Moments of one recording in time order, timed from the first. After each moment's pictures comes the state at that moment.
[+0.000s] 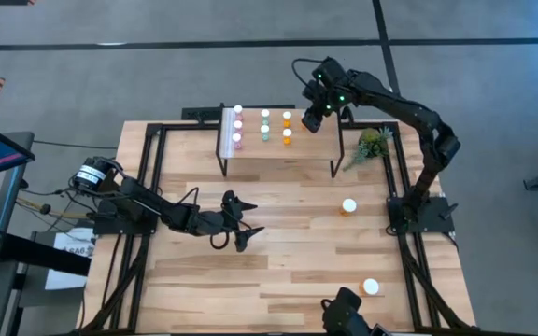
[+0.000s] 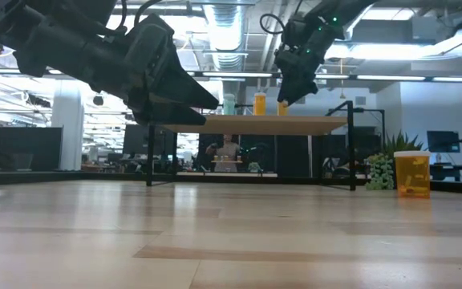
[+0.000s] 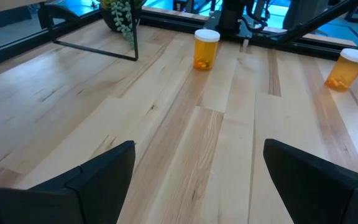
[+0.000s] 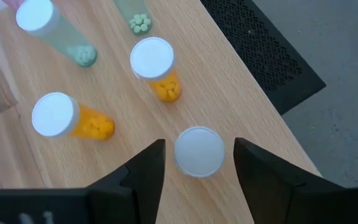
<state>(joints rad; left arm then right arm) -0.28 1.60 0.54 0.69 -0.51 -0.30 -0.74 1.74 1.65 -0.86 -0.21 -0.13</state>
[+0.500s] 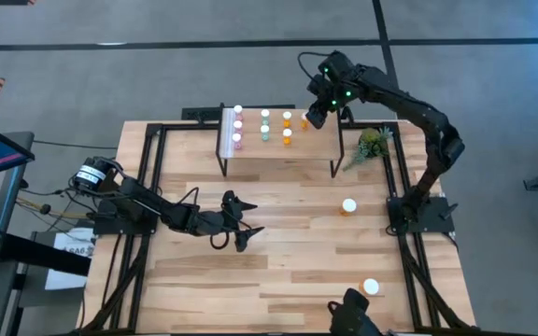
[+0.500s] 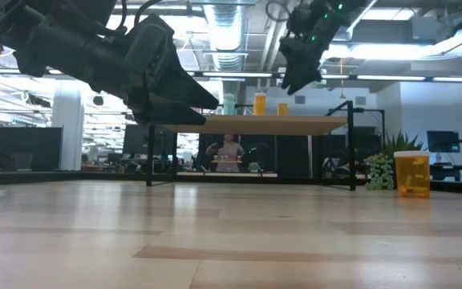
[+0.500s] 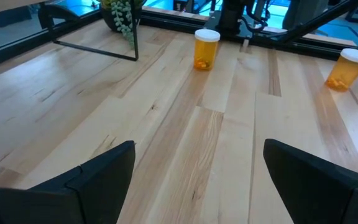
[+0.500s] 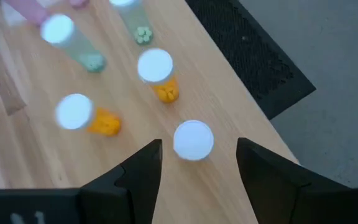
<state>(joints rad) -0.28 1.60 0.54 0.69 -0.51 -0.30 -0.75 1.70 1.70 -0.93 -0.21 -0.13</state>
